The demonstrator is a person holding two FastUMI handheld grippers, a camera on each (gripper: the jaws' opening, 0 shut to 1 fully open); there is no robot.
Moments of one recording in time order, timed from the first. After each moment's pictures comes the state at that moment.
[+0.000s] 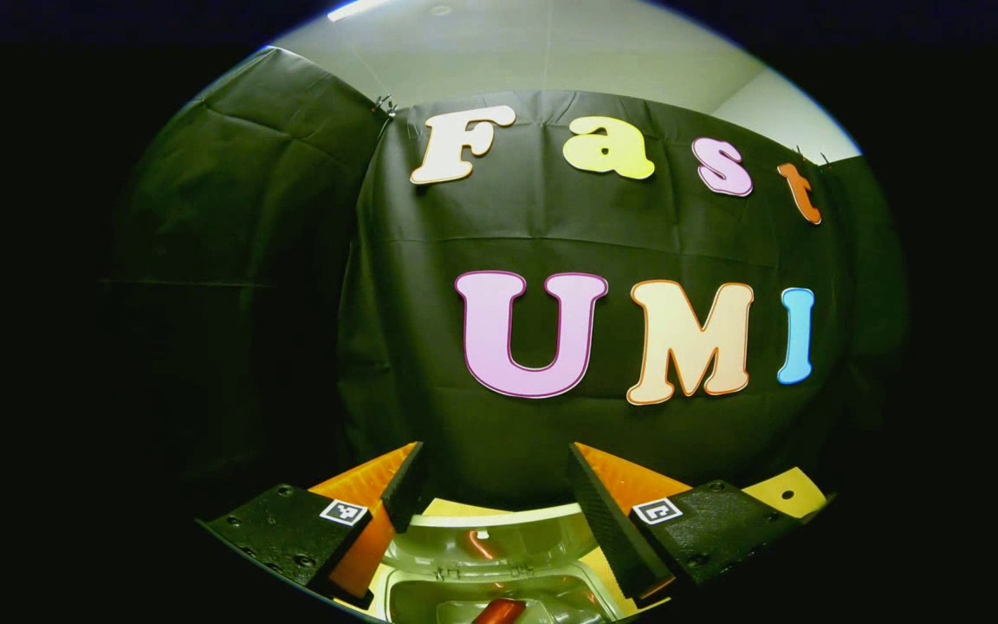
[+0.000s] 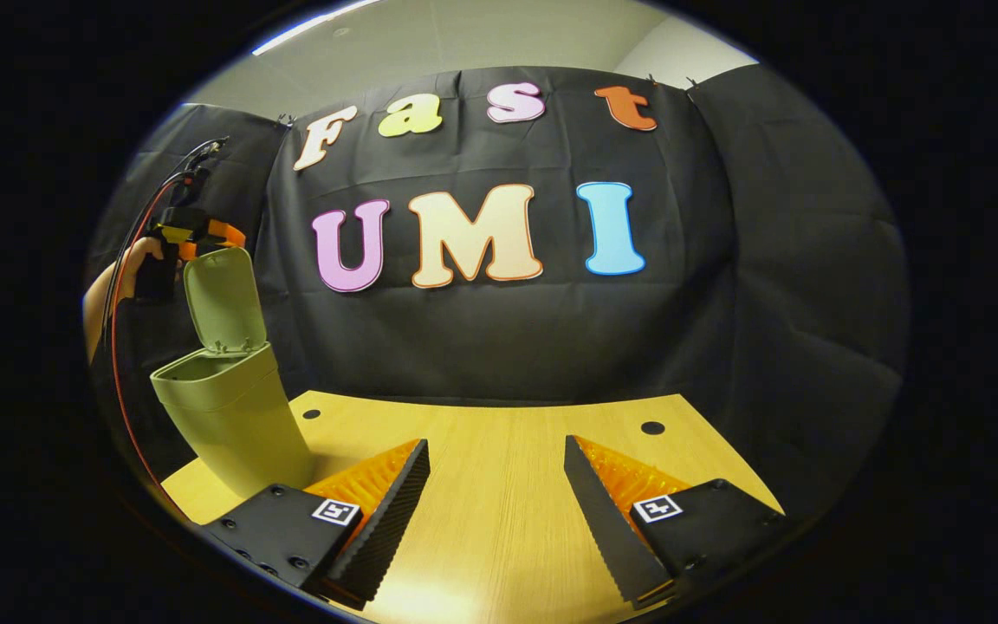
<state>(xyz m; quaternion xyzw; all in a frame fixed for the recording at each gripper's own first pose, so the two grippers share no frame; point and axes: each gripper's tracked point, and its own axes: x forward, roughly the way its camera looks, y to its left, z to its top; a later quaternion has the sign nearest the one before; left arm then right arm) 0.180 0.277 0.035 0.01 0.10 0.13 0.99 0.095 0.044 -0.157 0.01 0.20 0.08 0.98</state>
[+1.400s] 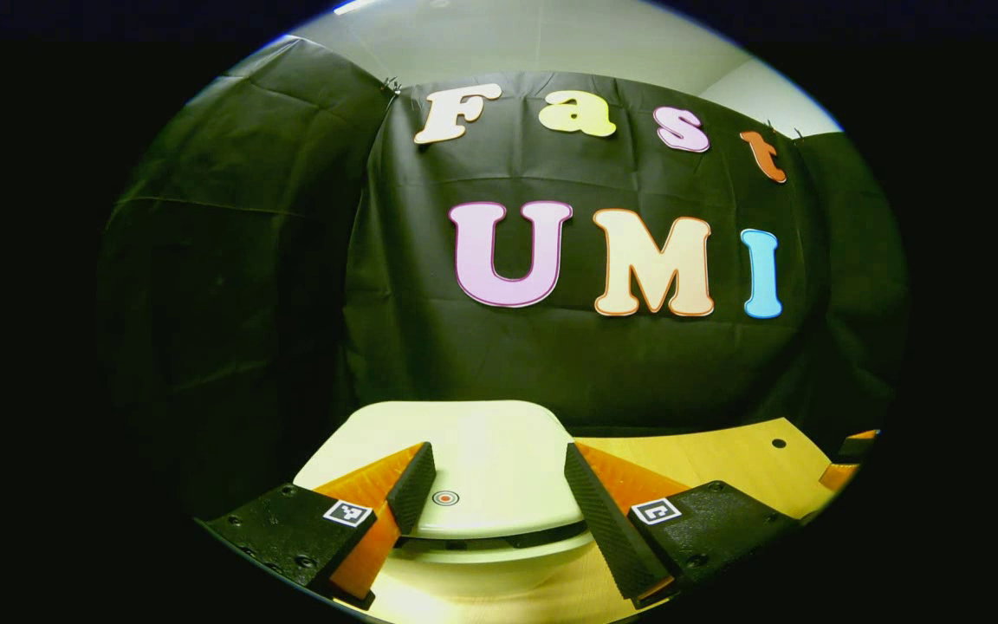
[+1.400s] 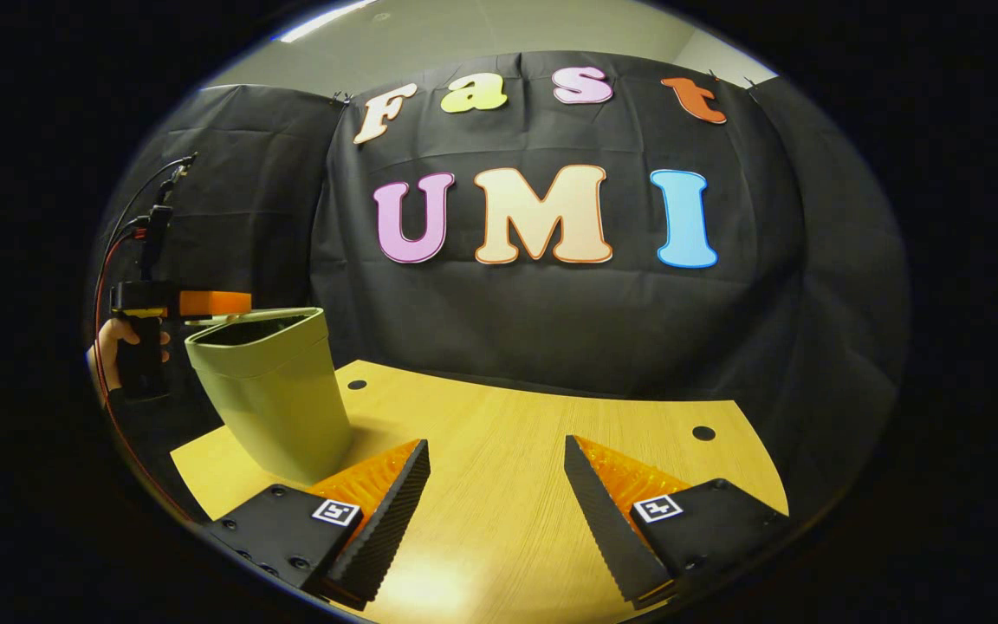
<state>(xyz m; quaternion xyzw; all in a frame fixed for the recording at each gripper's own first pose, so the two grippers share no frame) 0.038 0.210 -0.099 0.00 0.16 0.12 0.98 0.105 0.083 -0.174 -0.03 0.22 0.17 0.96</state>
